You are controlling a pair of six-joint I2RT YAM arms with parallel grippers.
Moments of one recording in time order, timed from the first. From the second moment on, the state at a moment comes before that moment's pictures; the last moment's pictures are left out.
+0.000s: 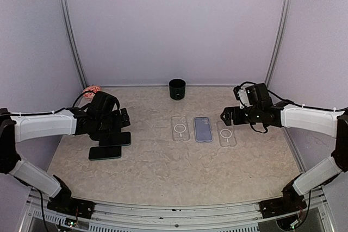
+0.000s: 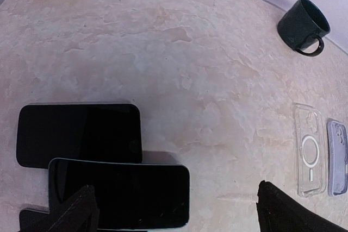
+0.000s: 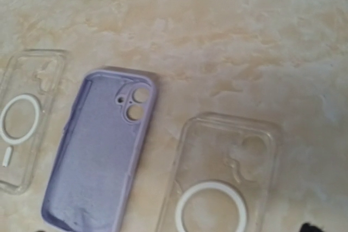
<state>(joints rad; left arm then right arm) -0.57 1.38 0.80 -0.21 -0.36 -0.69 0.46 1.40 0.87 -0.17 0.01 0.25</state>
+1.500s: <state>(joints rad) -0.85 2.14 1.53 -0.28 -0.30 -0.61 0.49 1.33 0.80 -0.16 0.21 0.23</state>
